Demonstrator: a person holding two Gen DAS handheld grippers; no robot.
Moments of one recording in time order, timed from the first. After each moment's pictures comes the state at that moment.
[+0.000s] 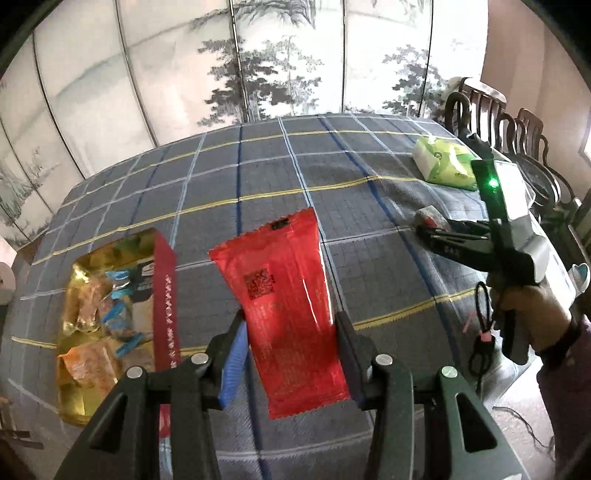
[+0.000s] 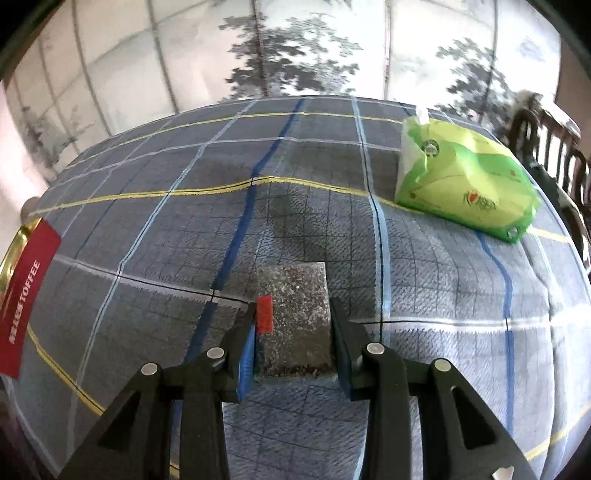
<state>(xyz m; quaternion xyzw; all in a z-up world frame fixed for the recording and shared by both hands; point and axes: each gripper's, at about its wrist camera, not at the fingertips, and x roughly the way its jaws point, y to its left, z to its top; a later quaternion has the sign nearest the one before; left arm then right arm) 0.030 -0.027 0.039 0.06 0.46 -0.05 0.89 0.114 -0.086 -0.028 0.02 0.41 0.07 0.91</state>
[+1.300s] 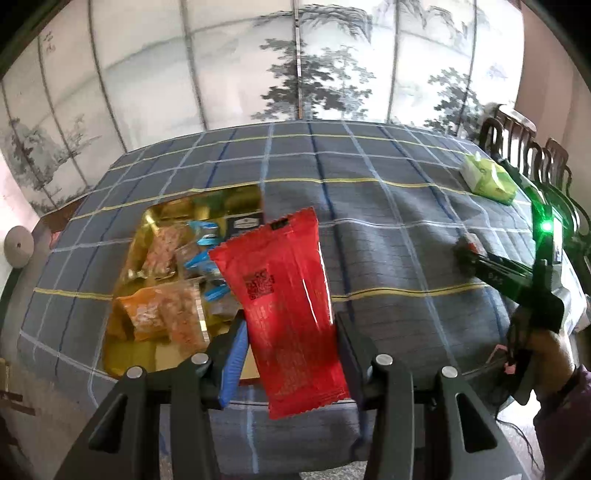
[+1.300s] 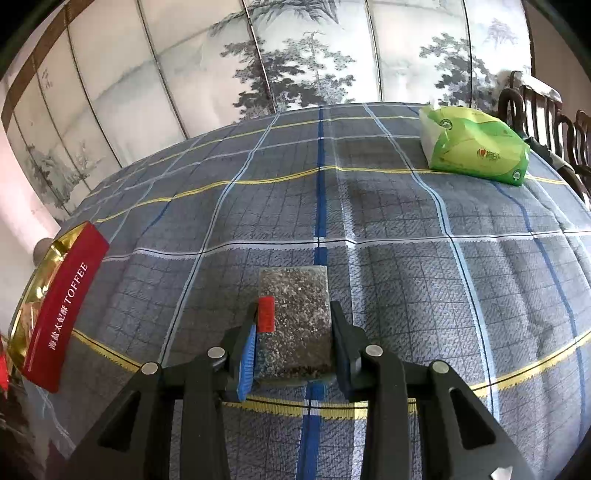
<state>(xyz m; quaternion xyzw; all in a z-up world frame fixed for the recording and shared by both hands) -0.019 0.073 0.032 0.02 0.44 0.02 0.90 0.042 -0.025 -0.034 0.09 0.37 0.07 0.92</state>
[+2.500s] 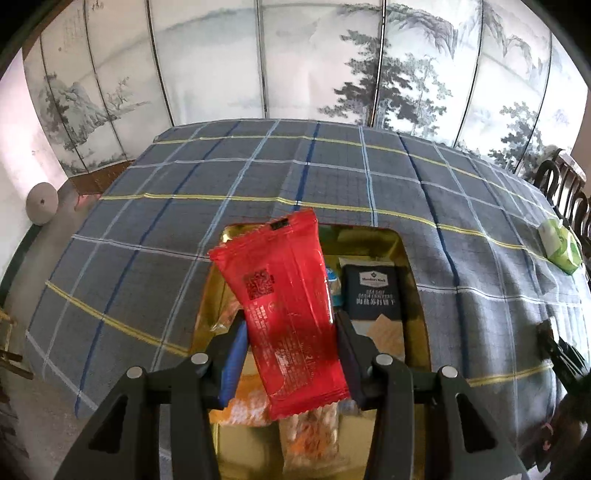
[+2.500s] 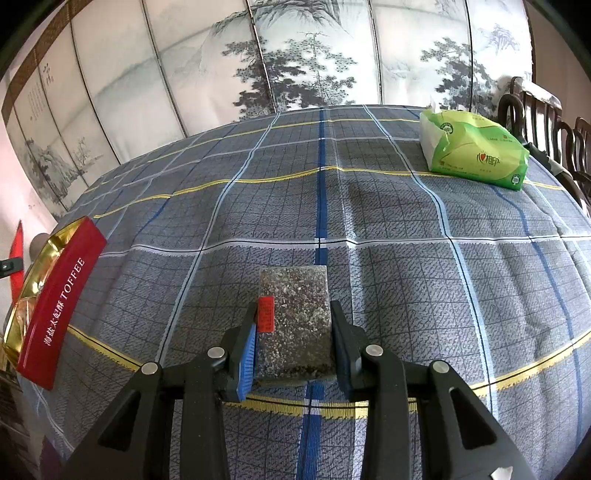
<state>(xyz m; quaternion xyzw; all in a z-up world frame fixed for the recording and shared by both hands) 0.074 0.194 0.021 -0.04 0.46 0.10 0.88 0.040 -0.025 -0.033 0.09 0.37 0.07 0.92</state>
